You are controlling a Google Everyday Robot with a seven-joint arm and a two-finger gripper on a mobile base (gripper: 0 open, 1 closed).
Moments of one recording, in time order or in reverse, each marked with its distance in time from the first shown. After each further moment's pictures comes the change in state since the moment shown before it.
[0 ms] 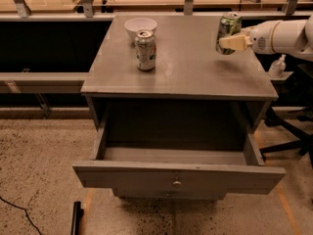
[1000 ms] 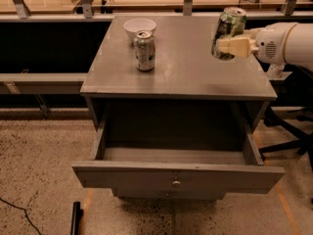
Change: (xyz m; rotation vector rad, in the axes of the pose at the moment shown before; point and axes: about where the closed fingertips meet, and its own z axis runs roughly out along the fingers) arm -0.036 0.108 -0.080 -0.008 -0.058 0.075
